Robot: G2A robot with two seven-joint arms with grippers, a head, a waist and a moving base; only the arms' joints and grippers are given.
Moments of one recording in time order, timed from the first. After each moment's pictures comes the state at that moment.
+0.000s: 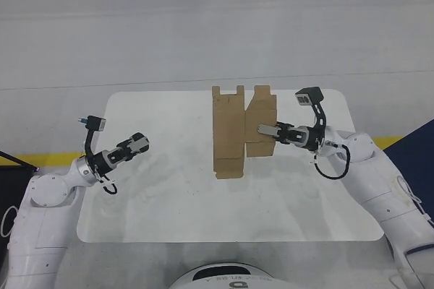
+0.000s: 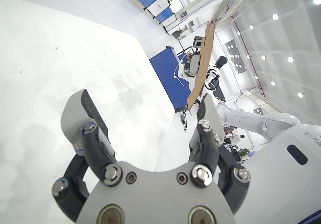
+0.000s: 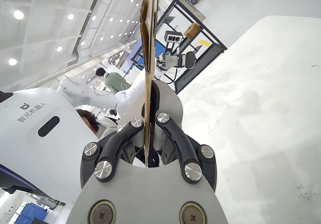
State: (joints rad) left arm 1.49 -1.02 -1.61 -1.56 -0.26 -0.55 -0.99; right arm -1.05 -0.94 1.04 -1.36 0.66 -0.75 1.07
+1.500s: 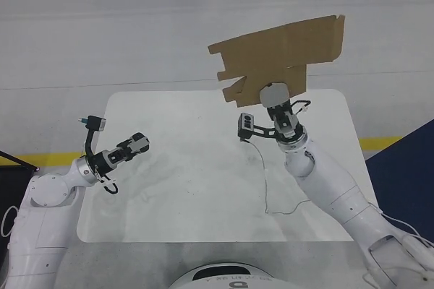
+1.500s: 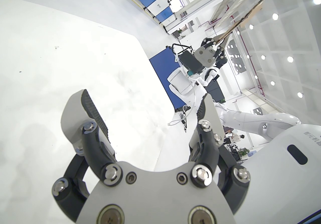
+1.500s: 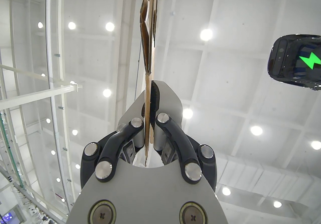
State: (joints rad) left arm 1.49 -1.02 -1.61 -1.56 -0.26 -0.55 -0.99; right arm -1.00 -1.13 0.86 -1.30 2.41 0.91 0.90
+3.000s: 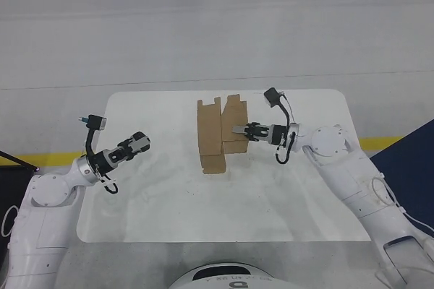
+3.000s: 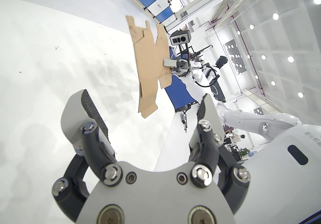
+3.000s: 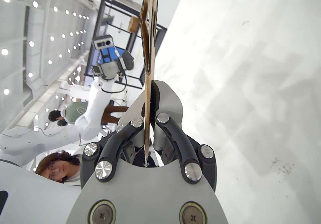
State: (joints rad) left arm 1.49 -1.03 -1.59 -1.60 -0.23 -0.54 -0.96; right arm -0.99 -1.05 0.99 -1.39 0.18 -0.24 0.92
